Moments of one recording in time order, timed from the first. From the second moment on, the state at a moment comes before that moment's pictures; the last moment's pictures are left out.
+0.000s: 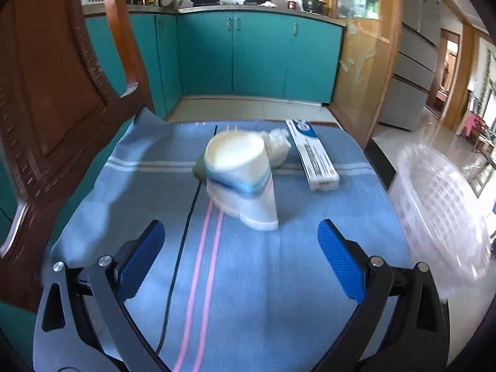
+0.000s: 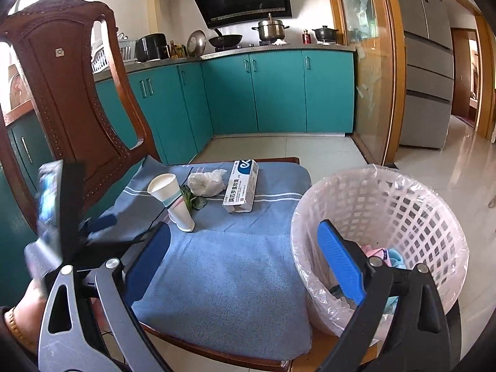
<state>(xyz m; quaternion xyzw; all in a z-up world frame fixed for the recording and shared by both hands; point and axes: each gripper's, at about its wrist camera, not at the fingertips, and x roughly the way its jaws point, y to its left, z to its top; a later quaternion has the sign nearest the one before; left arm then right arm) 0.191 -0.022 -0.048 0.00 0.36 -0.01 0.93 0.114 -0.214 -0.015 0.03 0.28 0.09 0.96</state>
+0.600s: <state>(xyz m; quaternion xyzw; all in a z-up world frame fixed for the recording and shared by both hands) 0.214 -0.006 -0.049 -0.06 0.39 -0.02 0.92 0.130 -0.212 -0.019 0.04 0.30 0.09 0.95</state>
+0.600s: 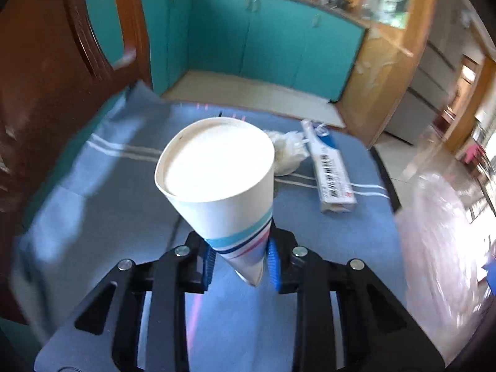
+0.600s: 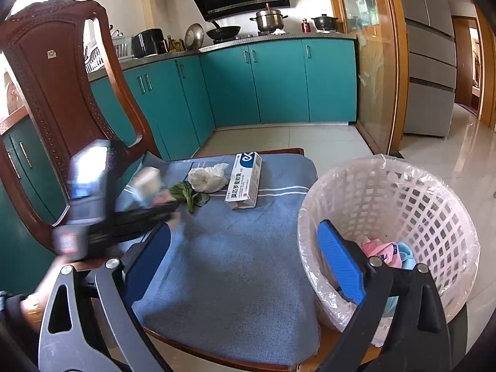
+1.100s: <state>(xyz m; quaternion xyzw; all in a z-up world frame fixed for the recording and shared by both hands) 0.091 0.033 0.015 -0.02 0.27 -0.05 0.96 0.222 -0.160 -0.043 0.00 0.38 0.05 0.92</state>
